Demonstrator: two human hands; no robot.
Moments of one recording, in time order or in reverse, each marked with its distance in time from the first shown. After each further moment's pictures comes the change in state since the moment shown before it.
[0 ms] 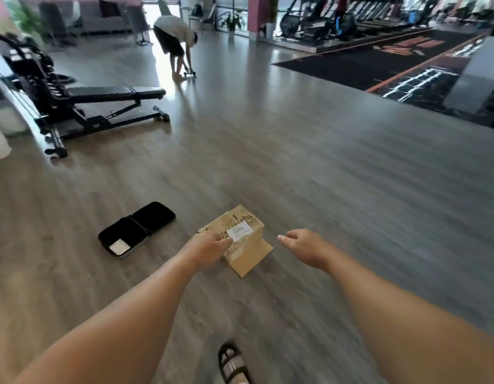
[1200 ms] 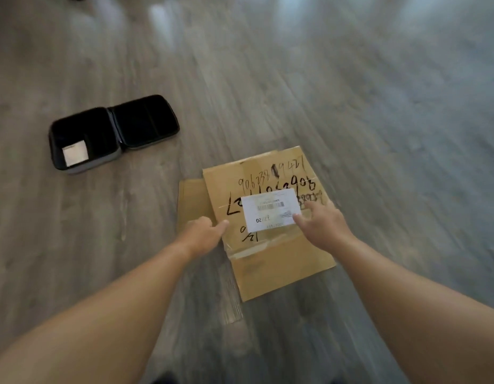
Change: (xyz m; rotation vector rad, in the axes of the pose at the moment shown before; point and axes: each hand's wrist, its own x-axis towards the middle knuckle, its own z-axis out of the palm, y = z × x) left_hand 0.619 -0.269 0.325 -0.233 0.074 -0.568; right_hand 0.743 0.214 0.277 -0.301 -0.114 -0.130
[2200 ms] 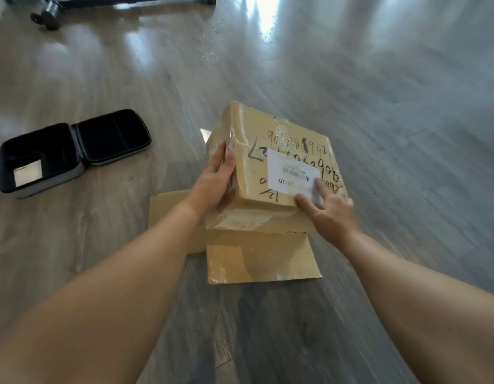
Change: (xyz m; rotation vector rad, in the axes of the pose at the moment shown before) left_hand 0.096 0.086 0.015 -0.765 -0.004 0.478; right_hand 0.066 0.062 0.030 0.249 0.248 -0.099
